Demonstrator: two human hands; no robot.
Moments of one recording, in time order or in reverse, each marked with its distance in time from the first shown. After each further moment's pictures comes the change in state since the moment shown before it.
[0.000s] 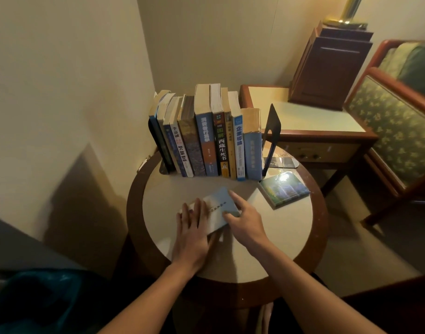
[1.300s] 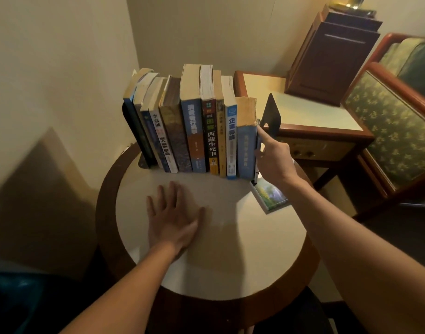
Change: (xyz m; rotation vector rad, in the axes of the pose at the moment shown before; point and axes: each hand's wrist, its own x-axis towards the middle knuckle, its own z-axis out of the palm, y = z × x) left_hand 0.061 -0.012 -0.002 0.099 0.107 -0.194; right_hand 0.132 -0.044 -0.099 -0.566 0.188 -0.416
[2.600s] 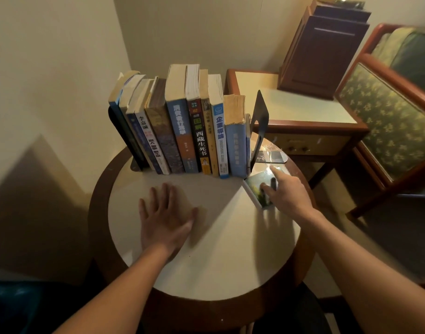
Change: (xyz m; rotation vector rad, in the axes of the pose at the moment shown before) left_hand 0.000 0.001 0.001 0.007 0.027 -0.010; right_hand -0.059 0.086 0.012 -0.244 -0.118 0.246
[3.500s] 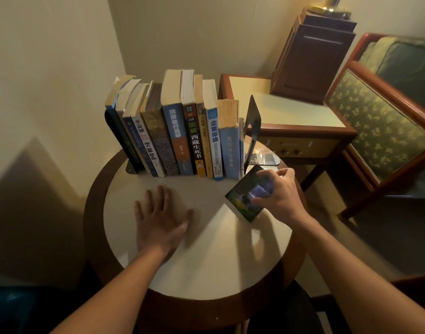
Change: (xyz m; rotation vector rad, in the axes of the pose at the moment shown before) left_hand -0.001 -0.002 0.001 -0.017 0.004 0.009; right_hand -0.026 -0.015 -0.019 0.220 0.016 -0.024
